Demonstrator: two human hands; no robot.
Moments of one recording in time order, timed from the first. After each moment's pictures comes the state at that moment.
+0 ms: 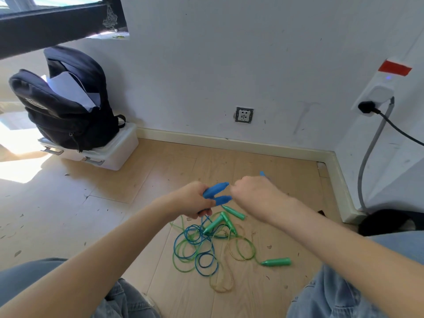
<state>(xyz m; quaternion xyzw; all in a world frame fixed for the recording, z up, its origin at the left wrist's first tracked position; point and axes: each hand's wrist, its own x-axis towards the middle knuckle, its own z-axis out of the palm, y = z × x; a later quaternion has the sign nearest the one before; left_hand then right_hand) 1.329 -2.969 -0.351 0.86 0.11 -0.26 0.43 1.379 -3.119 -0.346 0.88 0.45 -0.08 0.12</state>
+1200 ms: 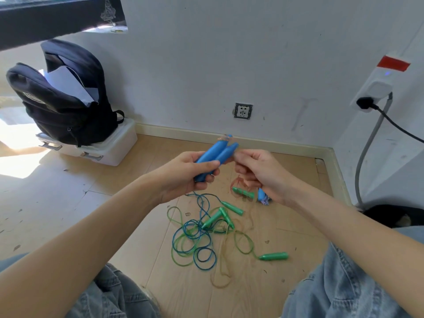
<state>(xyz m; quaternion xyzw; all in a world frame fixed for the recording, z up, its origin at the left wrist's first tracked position) 1.336 -2.956 -0.325 0.63 0.07 -0.17 0.76 1.387 -3.134 -0.330 0.71 0.18 -0.27 -0.63</state>
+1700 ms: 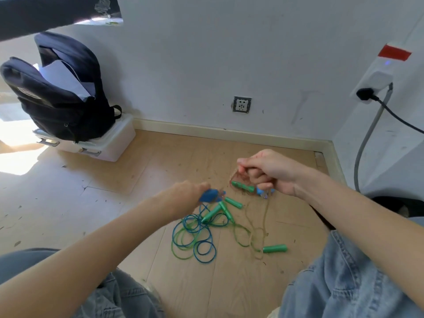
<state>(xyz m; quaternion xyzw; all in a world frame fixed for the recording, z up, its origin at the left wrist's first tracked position) 1.315 -2.968 -0.367 0.98 -0.06 -0.20 0.03 1.392 -3.151 -0.326 0.74 0.10 -0.37 -0.55</state>
